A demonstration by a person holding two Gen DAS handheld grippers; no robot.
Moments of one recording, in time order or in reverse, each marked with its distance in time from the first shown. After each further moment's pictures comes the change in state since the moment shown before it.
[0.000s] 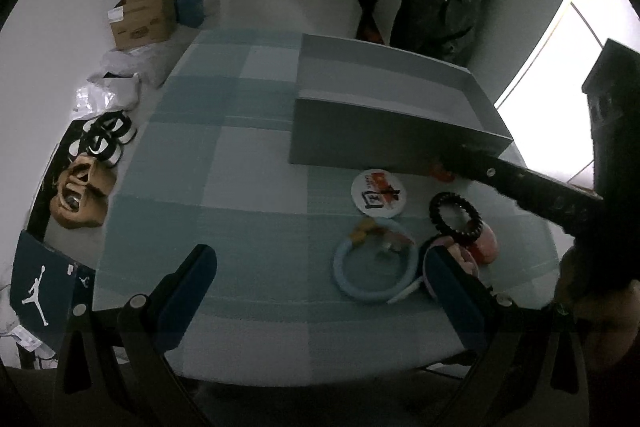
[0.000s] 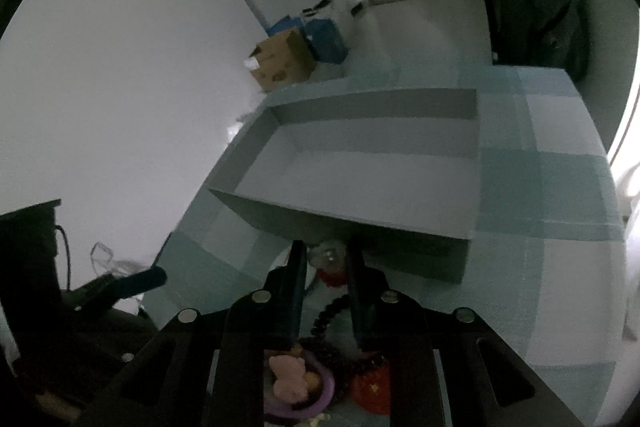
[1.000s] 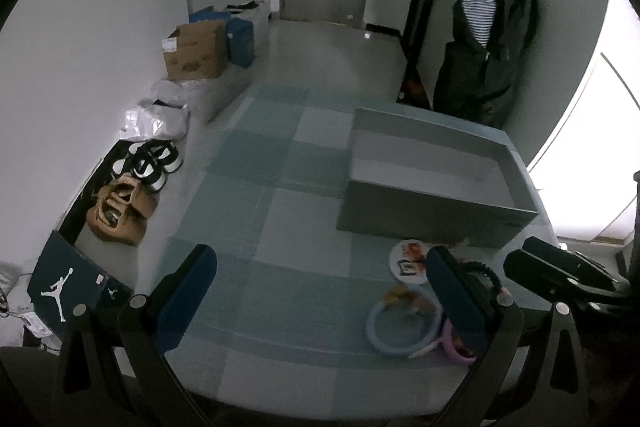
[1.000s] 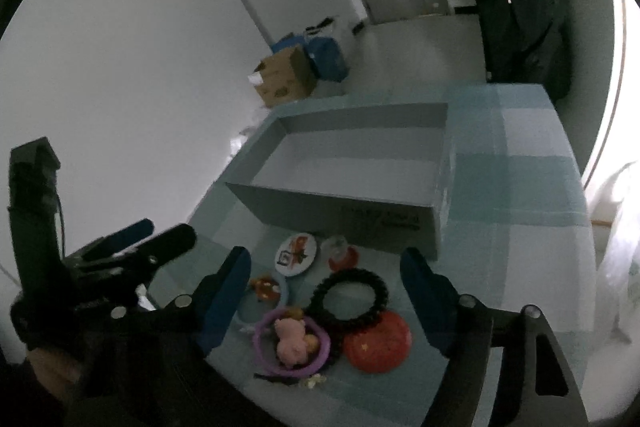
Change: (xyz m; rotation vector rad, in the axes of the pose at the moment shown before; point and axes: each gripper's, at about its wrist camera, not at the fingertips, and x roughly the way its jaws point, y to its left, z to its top) left arm -0.017 0.009 0.012 -0.099 -0.188 0.153; right arm -0.024 0.006 -0.017 -0.028 -0.059 -0.011
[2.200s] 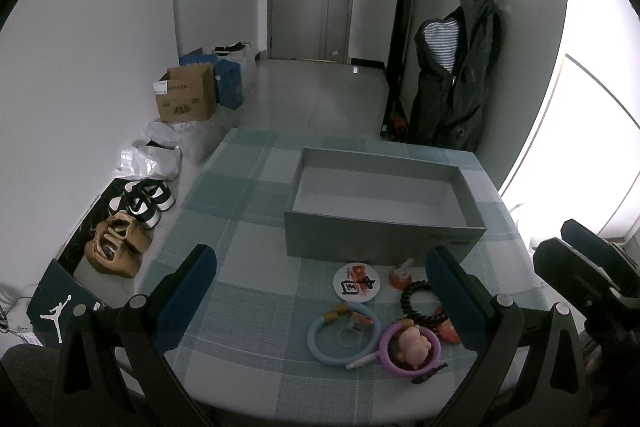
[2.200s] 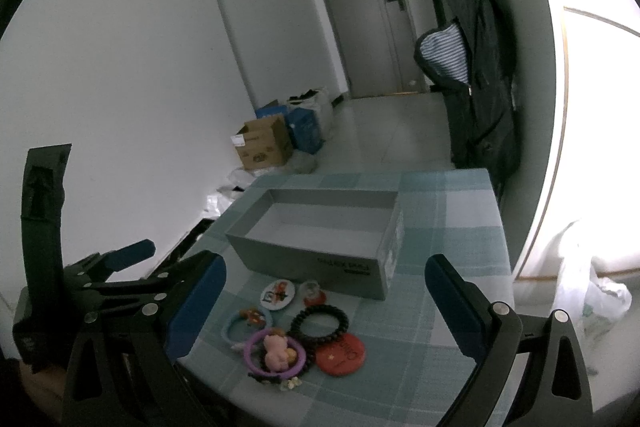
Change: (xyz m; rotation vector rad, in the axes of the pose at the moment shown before) left arm -0.032 -0.045 -0.014 0.058 -0.166 -0.005; right arm -0.077 0.016 -0.010 -0.086 -0.282 -0.133
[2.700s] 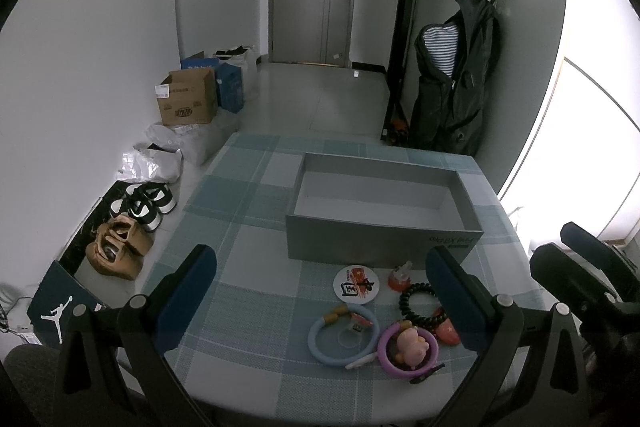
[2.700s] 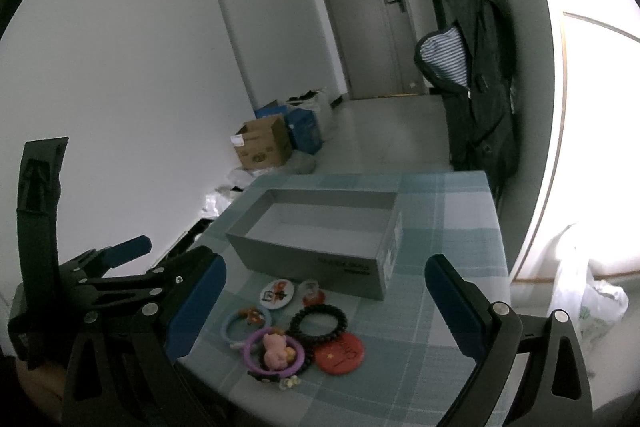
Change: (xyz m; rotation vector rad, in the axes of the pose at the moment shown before) left arm -0.004 -0.002 0.007 0.002 -0.011 0.006; right arm -0.001 0.002 0.000 -0.010 -0.003 -0.009
